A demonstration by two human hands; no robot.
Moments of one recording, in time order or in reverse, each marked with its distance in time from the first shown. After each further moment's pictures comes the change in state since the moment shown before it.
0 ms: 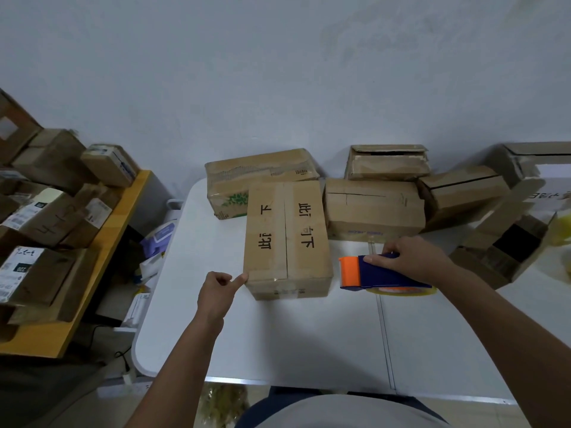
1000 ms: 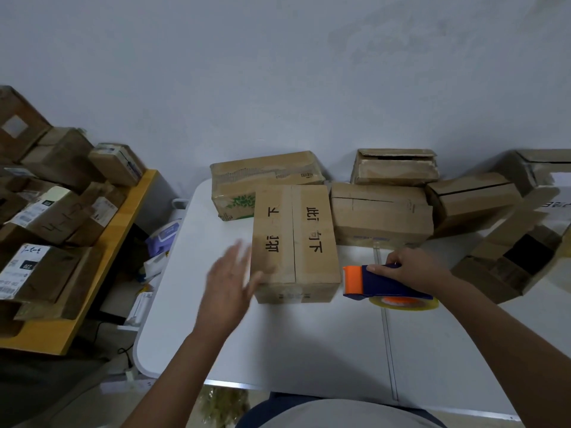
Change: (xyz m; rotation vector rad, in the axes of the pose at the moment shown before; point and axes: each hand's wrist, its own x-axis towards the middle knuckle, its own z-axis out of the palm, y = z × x) left_hand -0.018 0.018 -0.003 0.821 0.093 0.912; right_hand 0.012 0.006 0.014 -0.045 -0.046 0.069
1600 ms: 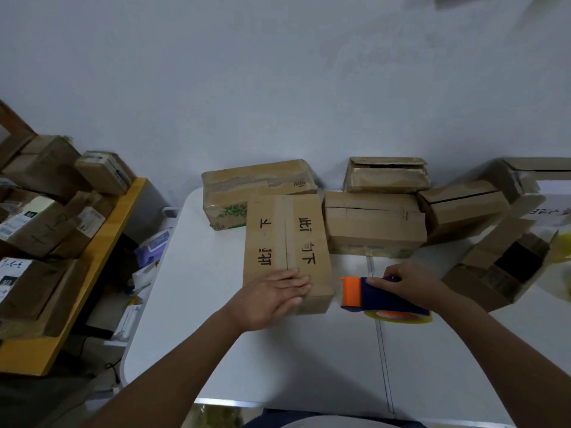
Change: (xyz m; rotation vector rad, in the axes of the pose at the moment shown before) left_hand 0.045 0.035 0.029 -0.073 -0.430 0.606; right_hand -0.004 0.013 0.008 0.085 -0.004 0.011
